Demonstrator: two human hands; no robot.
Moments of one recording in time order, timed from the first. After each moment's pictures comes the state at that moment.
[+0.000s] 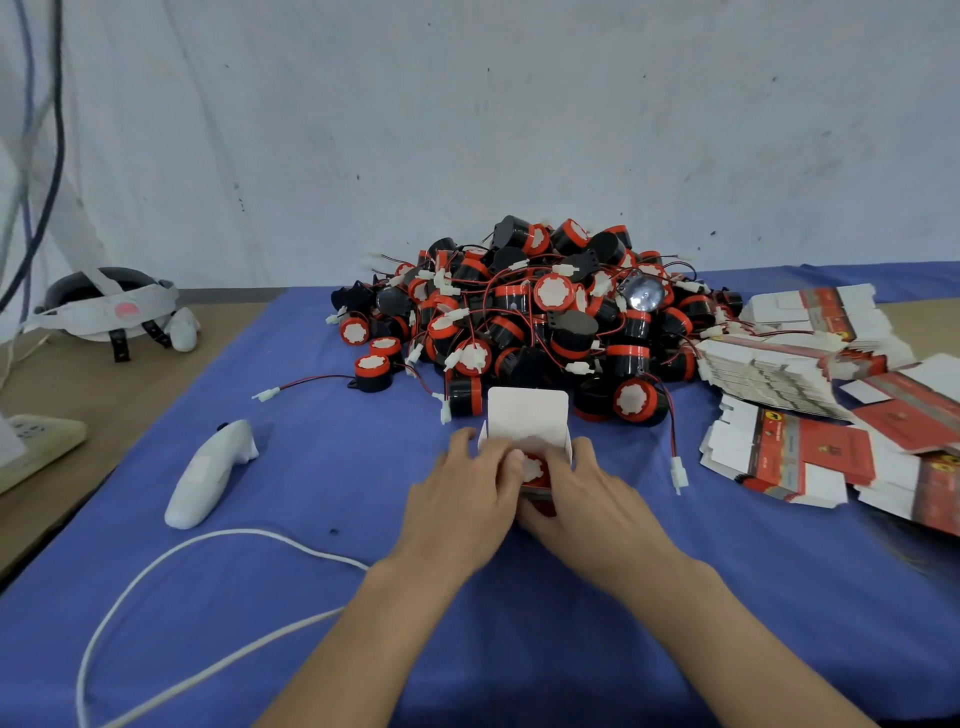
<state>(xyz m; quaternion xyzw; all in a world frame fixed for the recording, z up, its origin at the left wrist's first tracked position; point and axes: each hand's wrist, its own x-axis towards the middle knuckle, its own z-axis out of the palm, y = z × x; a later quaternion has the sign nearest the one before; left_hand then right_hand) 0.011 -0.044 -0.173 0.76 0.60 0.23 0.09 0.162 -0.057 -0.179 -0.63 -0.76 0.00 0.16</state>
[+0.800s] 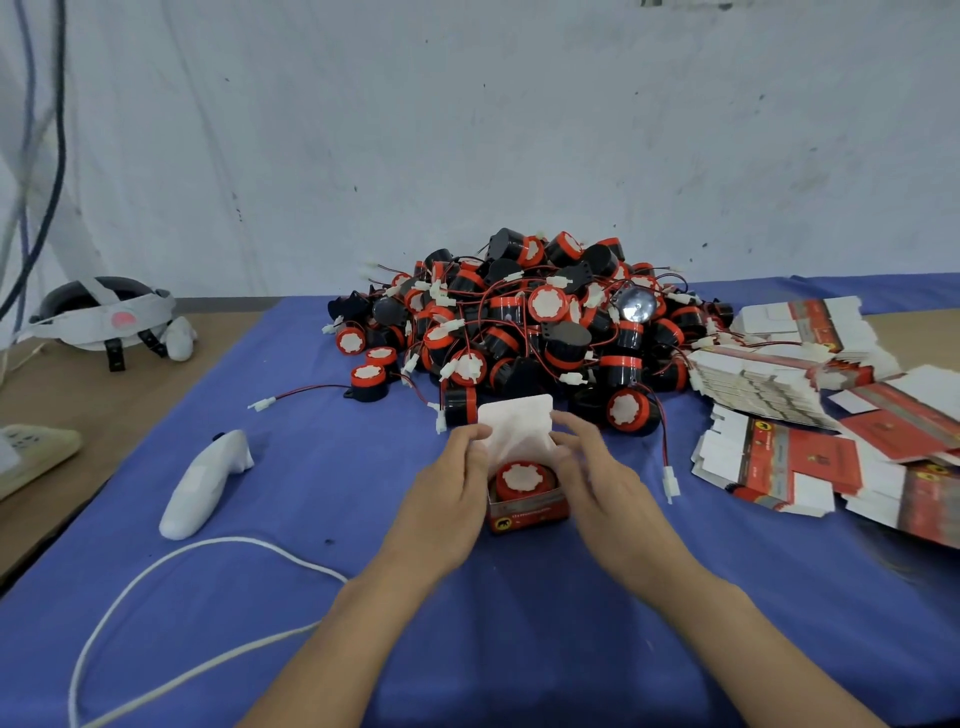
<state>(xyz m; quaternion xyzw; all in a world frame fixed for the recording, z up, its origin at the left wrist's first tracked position) -0.001 -0.041 -0.172 0.70 0.54 0.40 0.25 0.186 -0.061 -0.176 -0.51 -0.69 0.26 0.44</state>
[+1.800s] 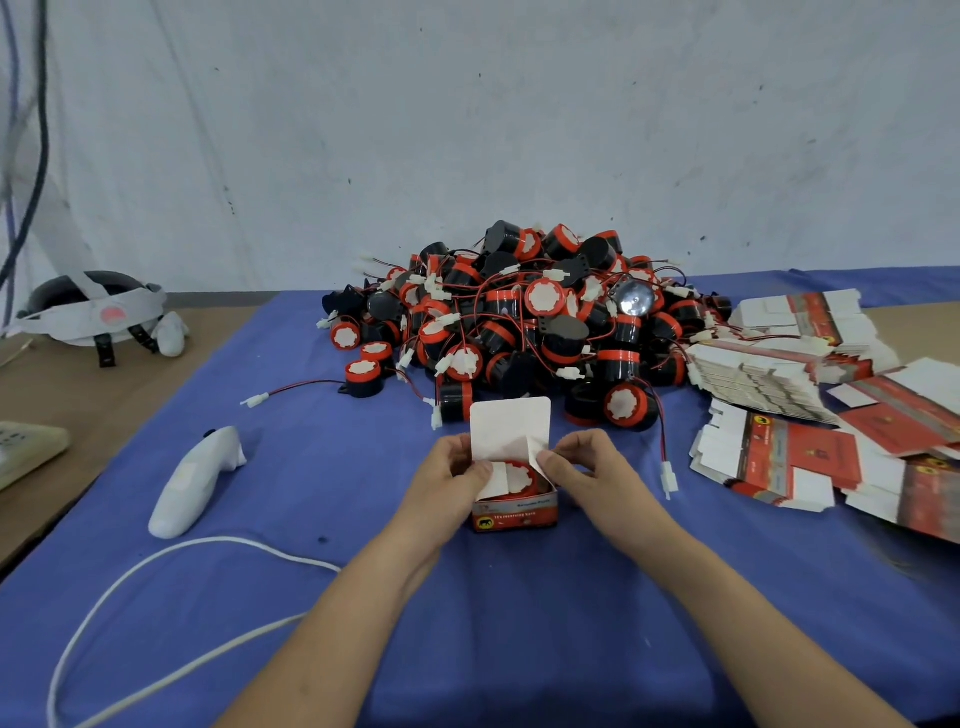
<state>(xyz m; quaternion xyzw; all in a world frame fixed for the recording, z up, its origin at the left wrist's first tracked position) 0.005 -0.021 -0.177 0.52 0.51 0.46 0.50 0.192 -0.029 -0.185 -0.54 -0.58 0.41 0.46</state>
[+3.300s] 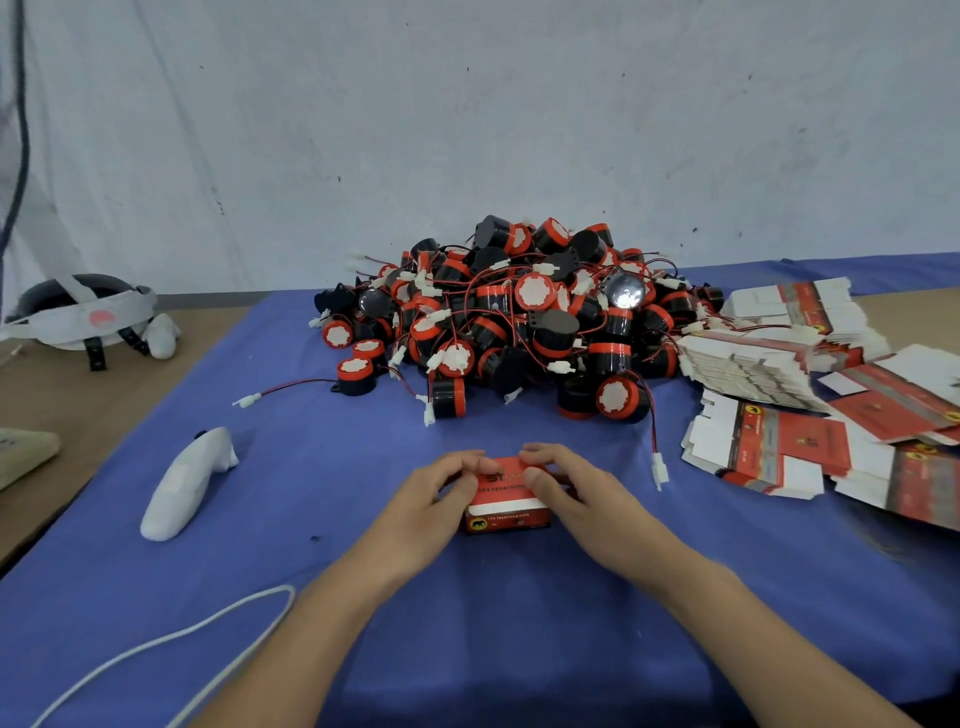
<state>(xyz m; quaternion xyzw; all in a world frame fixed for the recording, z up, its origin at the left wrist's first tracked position) -0.017 -0.033 -0.186 0.68 0.46 0.38 0.42 0.197 -0.047 -0.196 -0.51 -0.69 0.35 0.37</state>
